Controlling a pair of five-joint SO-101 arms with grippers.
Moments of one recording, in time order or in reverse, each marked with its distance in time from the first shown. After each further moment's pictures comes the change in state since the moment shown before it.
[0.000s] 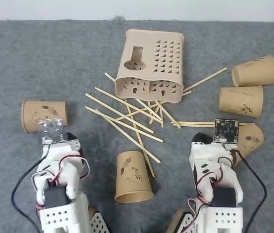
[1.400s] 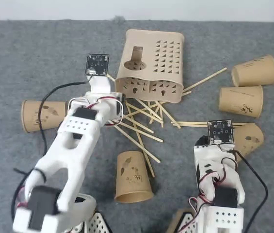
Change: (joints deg) left arm 20.7 92.0 -50.2 -31.6 11.2; right arm 3.1 0.2 0.0 1.6 13.6
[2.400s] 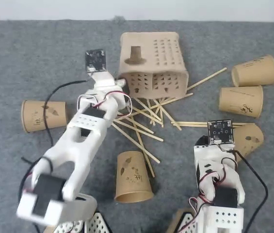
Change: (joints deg) left arm 1.8 1.8 -2.1 -15.1 14.2; right arm 0.0 0.0 0.0 0.0 0.0
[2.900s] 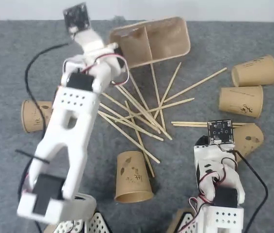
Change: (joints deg) left arm -1.3 6.8 -38.3 34.2 4.7; right arm 0.0 0.0 0.0 0.0 0.0
